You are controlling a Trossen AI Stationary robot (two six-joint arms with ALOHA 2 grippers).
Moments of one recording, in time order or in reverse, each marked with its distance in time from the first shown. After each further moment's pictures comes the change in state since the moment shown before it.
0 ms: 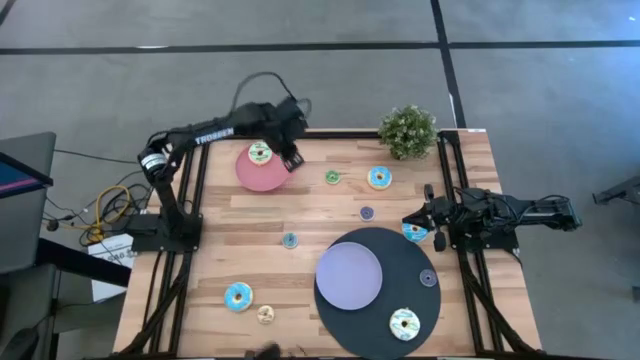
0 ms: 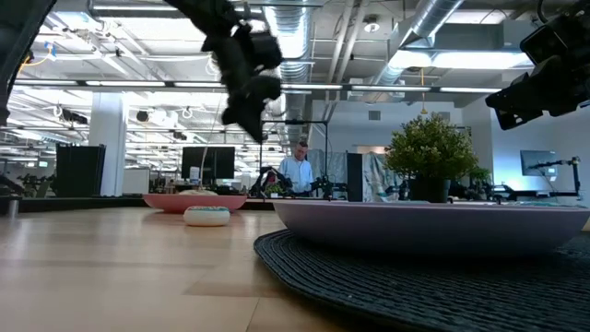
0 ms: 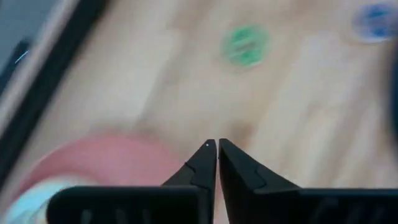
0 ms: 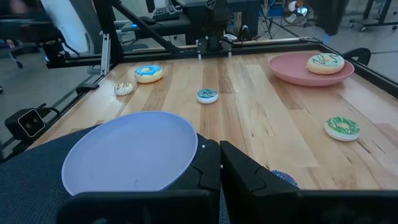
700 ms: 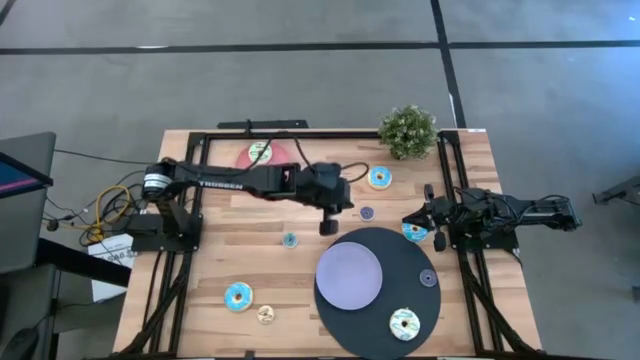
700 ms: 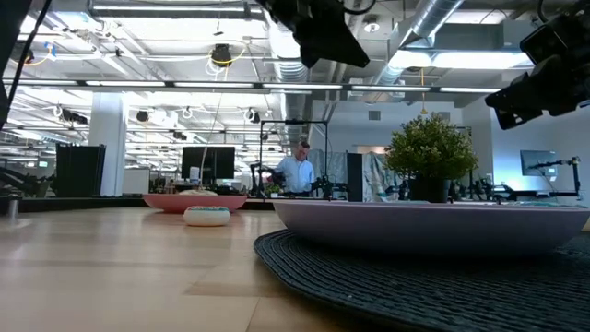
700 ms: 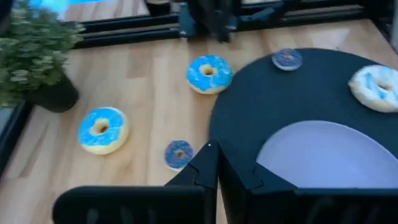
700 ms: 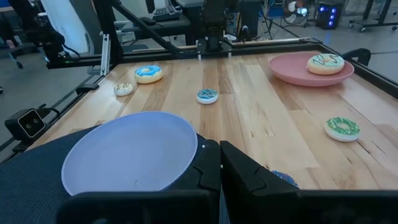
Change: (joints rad) left arm -0.514 0.000 -0.011 0.533 -0.135 0.084; right arm 0.000 0.000 0.000 0.006 0.000 0.000
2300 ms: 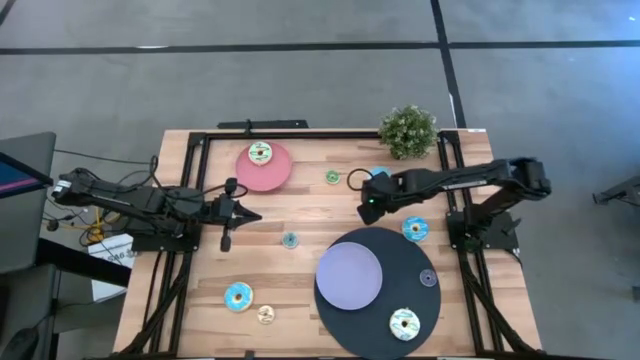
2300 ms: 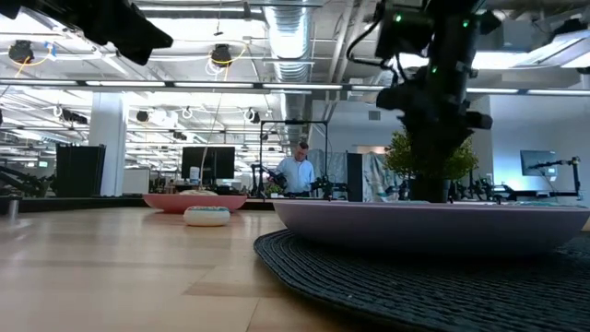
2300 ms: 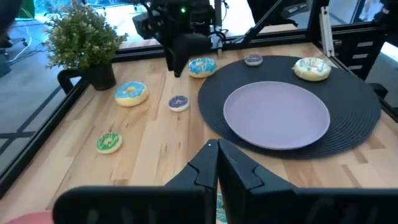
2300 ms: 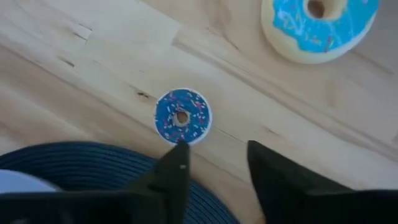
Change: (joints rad) left arm -0.219 -1.185 -1.042 0.171 -0.225 -0.079; right arm -0.115 1.497 0.883 -0.532 0.233 0.882
